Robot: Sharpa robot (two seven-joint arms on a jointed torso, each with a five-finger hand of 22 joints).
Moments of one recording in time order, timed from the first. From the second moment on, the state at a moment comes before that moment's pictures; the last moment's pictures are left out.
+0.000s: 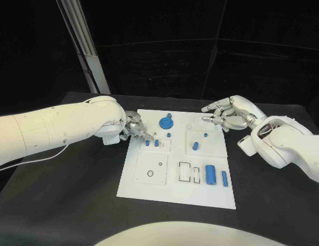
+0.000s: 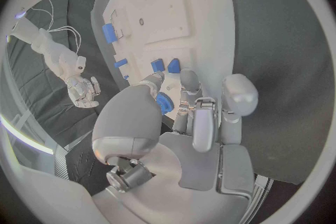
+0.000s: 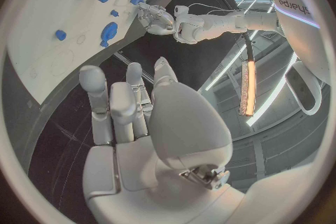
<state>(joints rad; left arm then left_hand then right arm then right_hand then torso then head) 1.30 -0.71 -0.19 1.30 -0.91 0.16 -0.45 1.02 -0.09 0.15 0.24 0.21 0.89 0.06 0.64 0.39 1.16 -0.01 0.94 0.64 1.47 -0.08 1.52 1.31 0.11 1.35 0.03 1.13 0.99 1.05 -0.88 0.10 1.54 -0.94 -0.33 0.18 1.44 0.02 -0.18 0.24 0.22 0.93 0.15 0.09 0.07 1.13 0.06 0.72 0.74 1.46 -0.02 1.14 1.02 0.13 1.15 0.09 1.16 0.78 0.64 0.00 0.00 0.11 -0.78</state>
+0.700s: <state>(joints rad) 1.30 -0.69 -0.19 1.30 -0.79 -0.09 -0.04 1.44 -0.05 0.12 0.13 0.12 0.74 0.17 0.59 0.27 0.85 0.09 0.76 0.43 1.17 0.02 0.99 0.73 0.17 1.11 0.12 0.64 0.53 1.05 -0.87 0.10 1.53 -0.94 -0.33 0.18 1.44 0.02 -0.18 0.25 0.22 0.93 0.15 0.09 0.07 1.13 0.06 0.72 0.74 1.46 -0.02 1.14 1.02 0.13 1.15 0.10 1.15 0.77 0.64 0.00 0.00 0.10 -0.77</state>
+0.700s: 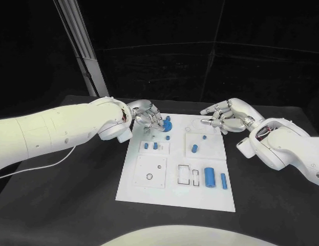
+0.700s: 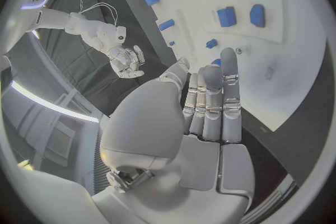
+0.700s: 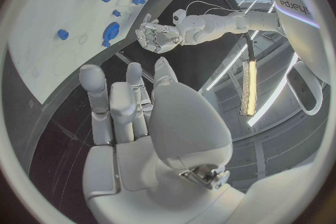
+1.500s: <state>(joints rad) 1.29 -0.53 -0.22 1.16 -1.23 -0.16 0.09 1.40 -0.13 0.20 0.06 0.11 0.91 0.15 0.34 0.08 0.92 0.09 0.52 0.13 1.45 0.01 1.37 1.16 0.17 1.30 0.11 0.83 0.69 1.05 -0.86 0.10 1.53 -0.95 -0.33 0.18 1.44 0.02 -0.18 0.25 0.22 0.93 0.15 0.09 0.07 1.13 0.06 0.72 0.74 1.46 -0.02 1.14 1.02 0.13 1.15 0.10 1.15 0.77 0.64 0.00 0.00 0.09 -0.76</state>
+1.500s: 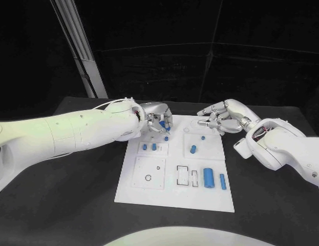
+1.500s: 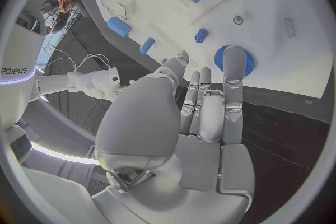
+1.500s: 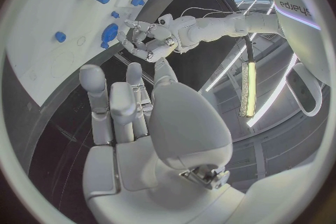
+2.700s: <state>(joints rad) 1.26 -0.49 -0.22 1.10 -1.33 -0.06 0.08 1.41 -0.08 0.26 0.03 0.11 0.97 0.14 0.29 0.07 0.98 0.08 0.46 0.07 1.46 0.00 1.43 1.23 0.14 1.37 0.10 1.03 0.91 1.05 -0.85 0.10 1.53 -0.98 -0.33 0.18 1.44 0.02 -0.18 0.25 0.23 0.93 0.15 0.09 0.07 1.13 0.06 0.73 0.73 1.46 -0.02 1.14 1.02 0.13 1.15 0.10 1.15 0.77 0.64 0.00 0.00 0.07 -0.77</state>
